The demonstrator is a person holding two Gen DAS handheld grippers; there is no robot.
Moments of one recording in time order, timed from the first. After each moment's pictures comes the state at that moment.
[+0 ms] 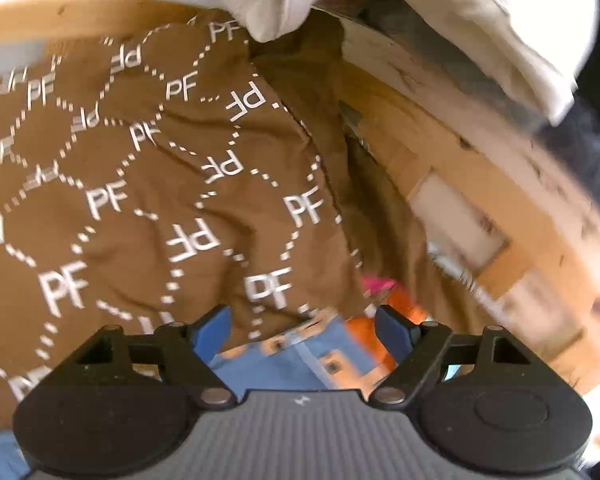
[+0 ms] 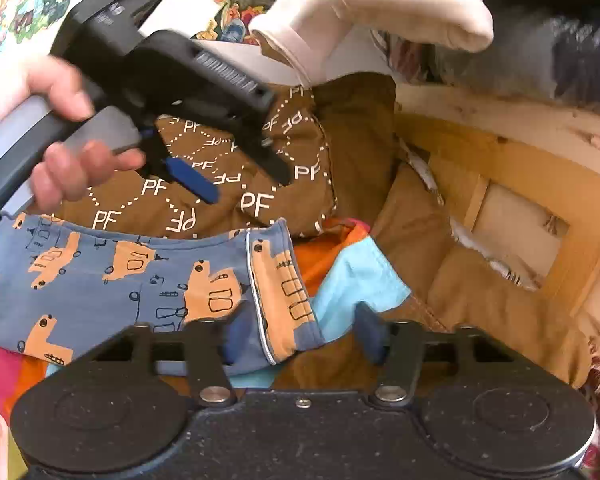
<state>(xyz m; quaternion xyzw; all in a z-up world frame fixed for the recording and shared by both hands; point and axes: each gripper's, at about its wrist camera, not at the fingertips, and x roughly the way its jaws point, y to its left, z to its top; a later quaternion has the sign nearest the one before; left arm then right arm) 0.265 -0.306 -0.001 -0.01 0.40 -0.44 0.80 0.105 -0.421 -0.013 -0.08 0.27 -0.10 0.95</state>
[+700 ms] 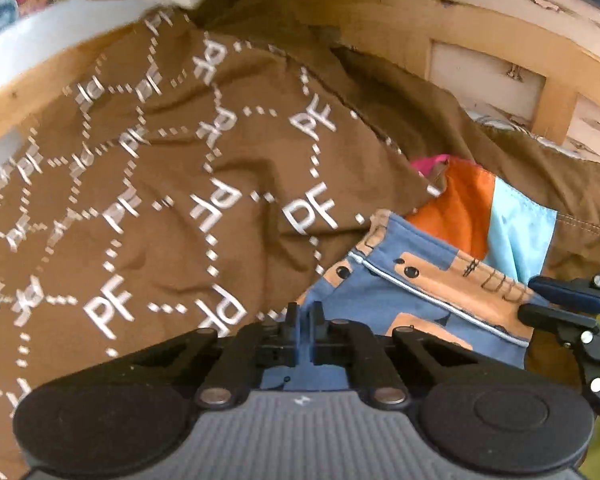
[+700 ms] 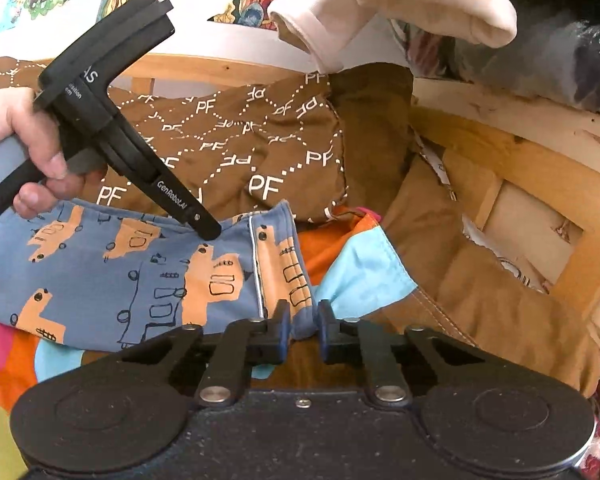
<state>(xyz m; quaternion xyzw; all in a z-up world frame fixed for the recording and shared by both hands) 0.237 -0.321 -0.025 0.22 0.35 -0.41 0.81 0.109 -0.425 -0.018 -0.09 0.29 -0.09 0.95</state>
